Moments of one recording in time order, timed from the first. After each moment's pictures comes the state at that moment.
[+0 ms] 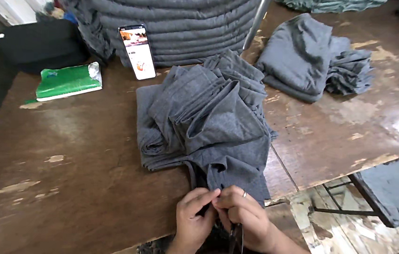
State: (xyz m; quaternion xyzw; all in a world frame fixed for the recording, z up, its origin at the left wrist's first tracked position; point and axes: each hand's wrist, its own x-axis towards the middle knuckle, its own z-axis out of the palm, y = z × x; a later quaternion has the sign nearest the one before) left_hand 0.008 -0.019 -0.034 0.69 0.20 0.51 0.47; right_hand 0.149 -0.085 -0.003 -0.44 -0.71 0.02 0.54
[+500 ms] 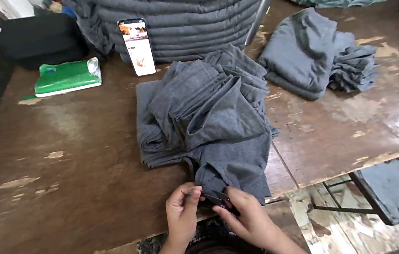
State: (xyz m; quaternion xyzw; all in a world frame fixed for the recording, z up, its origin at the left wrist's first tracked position) left_hand -0.001 -0.019 -0.026 0.51 0.26 0.53 0.63; right_hand 0.157 -0.106 -0.020 -0.61 -0.66 0.15 0.42
